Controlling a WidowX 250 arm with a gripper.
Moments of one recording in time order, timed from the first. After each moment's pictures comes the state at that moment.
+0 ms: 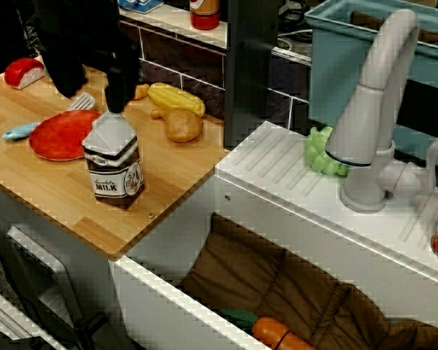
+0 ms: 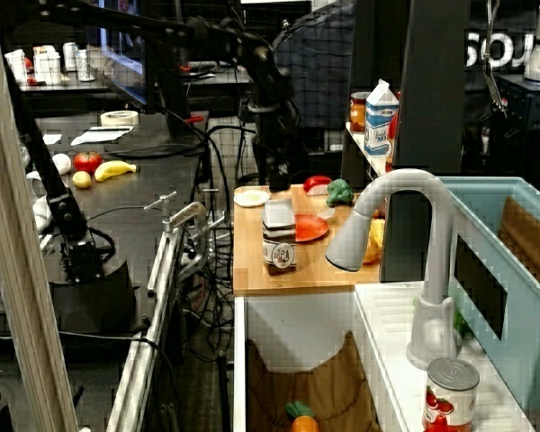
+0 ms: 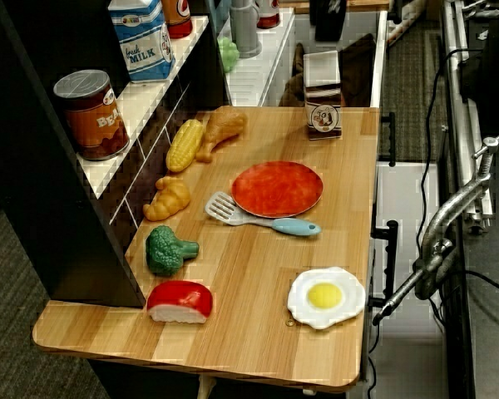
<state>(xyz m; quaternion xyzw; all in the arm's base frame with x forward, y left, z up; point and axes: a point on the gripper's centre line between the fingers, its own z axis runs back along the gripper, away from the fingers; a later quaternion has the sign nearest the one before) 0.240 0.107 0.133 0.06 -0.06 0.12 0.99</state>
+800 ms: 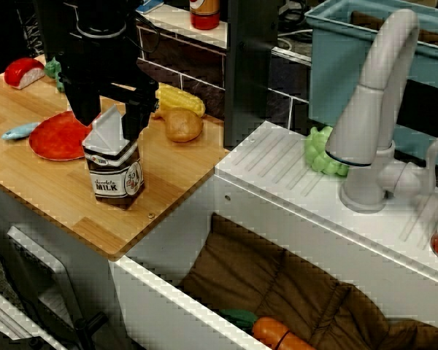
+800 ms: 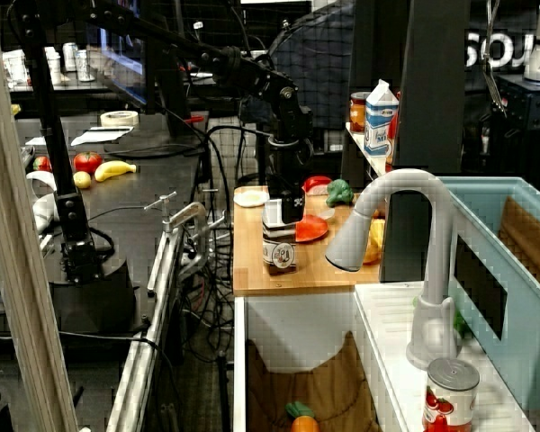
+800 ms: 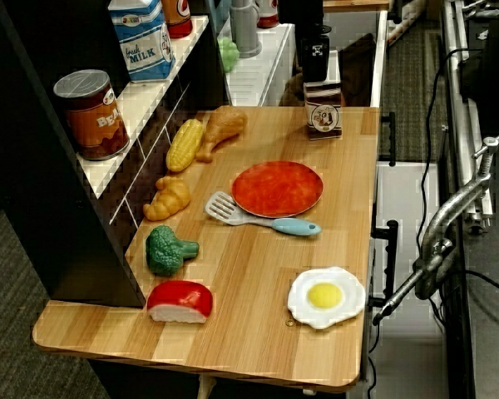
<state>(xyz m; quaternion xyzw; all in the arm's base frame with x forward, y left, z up) 0.252 0.112 0.098 0.07 -0.03 0.13 0.99</state>
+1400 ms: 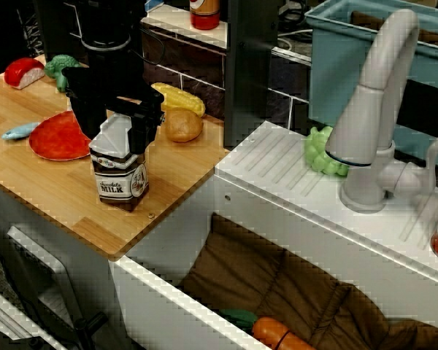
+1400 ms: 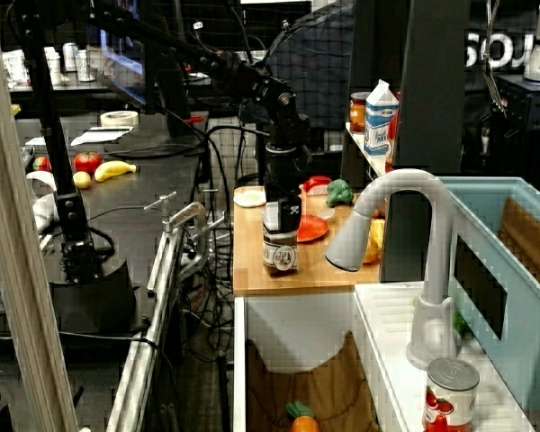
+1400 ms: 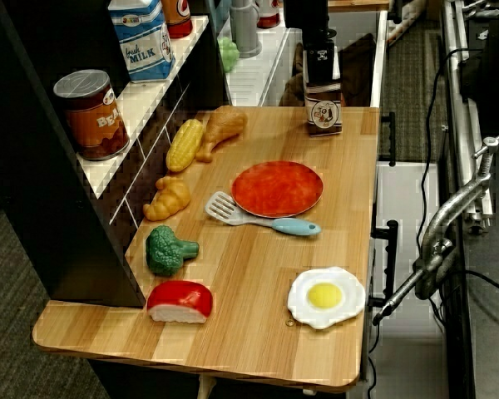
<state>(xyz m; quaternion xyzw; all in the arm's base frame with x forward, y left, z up) 0.247 0.100 0.089 0.04 -0.02 0.11 0.99</state>
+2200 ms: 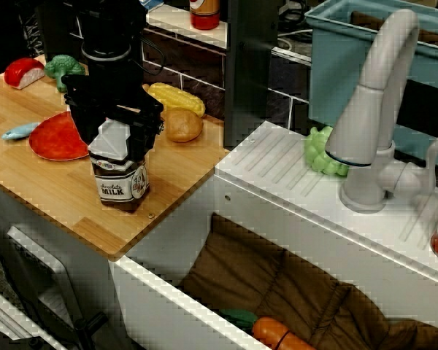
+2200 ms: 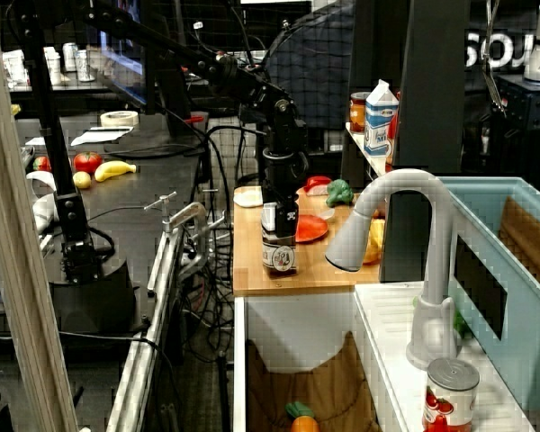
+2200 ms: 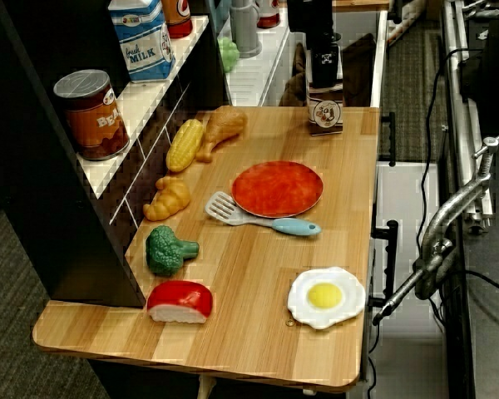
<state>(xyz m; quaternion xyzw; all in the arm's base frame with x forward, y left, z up) 0.242 0.097 0.082 0.05 -0.01 0.12 0.99</state>
